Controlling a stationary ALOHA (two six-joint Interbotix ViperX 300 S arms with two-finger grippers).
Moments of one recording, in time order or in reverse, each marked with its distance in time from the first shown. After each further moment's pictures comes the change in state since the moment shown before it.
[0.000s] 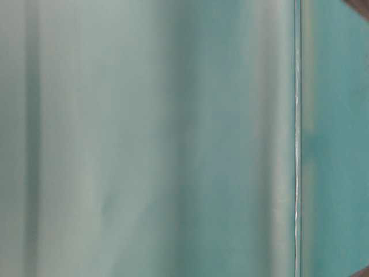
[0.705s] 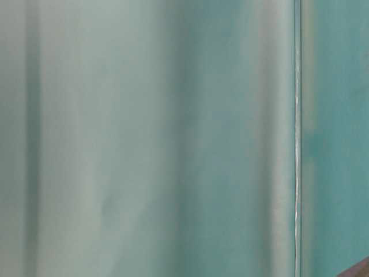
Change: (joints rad) left arm -0.002 0.035 -0.035 -0.002 -0.020 -0.002; right arm 0.020 0.198 -0.040 0.002 -0.187 0.008
